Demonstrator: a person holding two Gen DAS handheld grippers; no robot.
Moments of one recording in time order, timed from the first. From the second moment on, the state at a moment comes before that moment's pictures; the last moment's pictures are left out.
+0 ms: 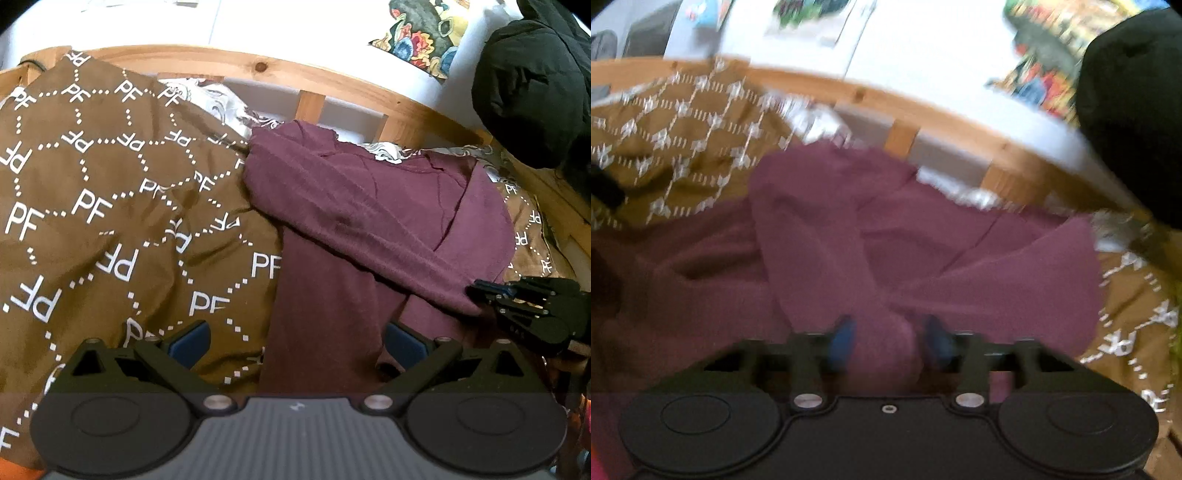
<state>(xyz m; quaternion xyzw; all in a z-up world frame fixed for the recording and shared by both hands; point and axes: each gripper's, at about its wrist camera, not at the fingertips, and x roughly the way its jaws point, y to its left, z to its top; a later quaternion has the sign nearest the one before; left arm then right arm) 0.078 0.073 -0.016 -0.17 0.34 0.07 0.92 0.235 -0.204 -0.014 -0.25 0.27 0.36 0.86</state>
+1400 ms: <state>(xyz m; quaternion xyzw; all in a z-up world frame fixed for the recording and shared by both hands) 0.025 0.026 -0.020 0.10 0.37 -0.06 0.92 0.143 -0.267 0.041 -0.21 0.32 0.28 0.88</state>
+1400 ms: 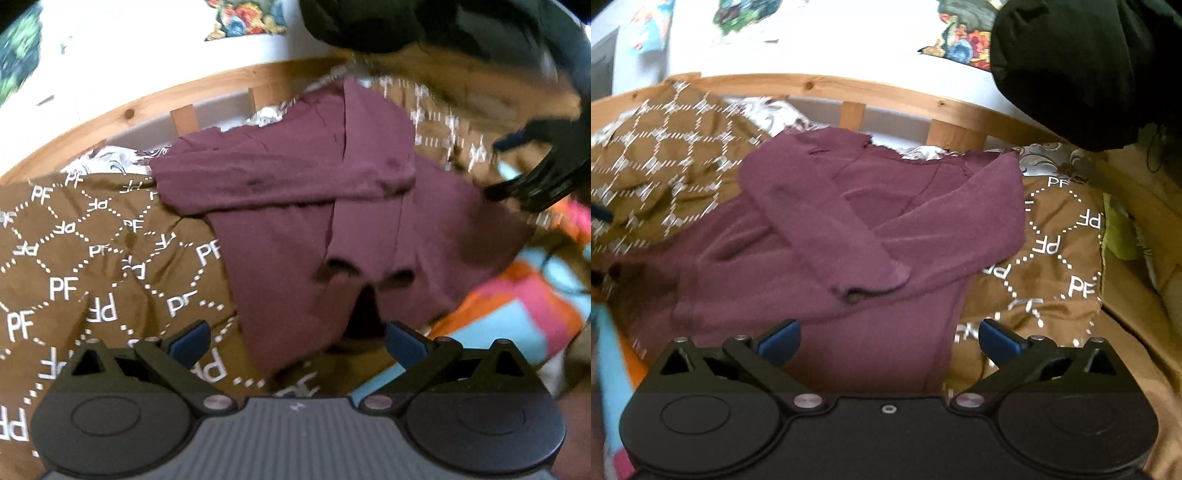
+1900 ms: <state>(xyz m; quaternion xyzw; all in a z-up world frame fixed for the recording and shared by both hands) 0.042 0.013 -0.047 0.22 0.39 -0.03 0.89 0.100 -0.286 0.030 -0.21 0.36 0.24 0.87</state>
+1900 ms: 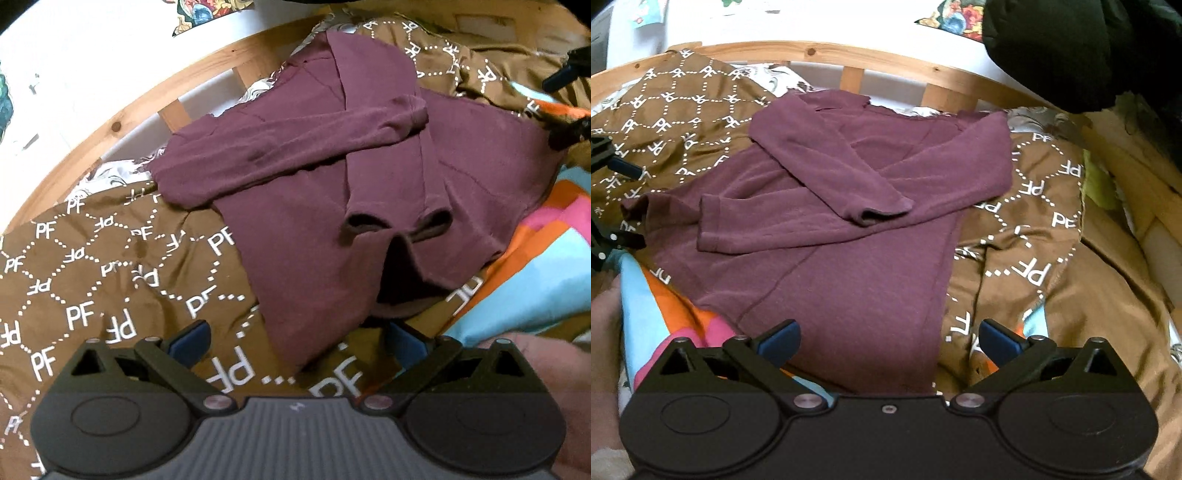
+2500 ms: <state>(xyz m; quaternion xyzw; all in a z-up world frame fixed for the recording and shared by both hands) 0.052 0.012 -0.020 0.16 0.34 -0.01 0.93 0.097 -0.282 0.020 -0.22 0.37 0.26 0.86</state>
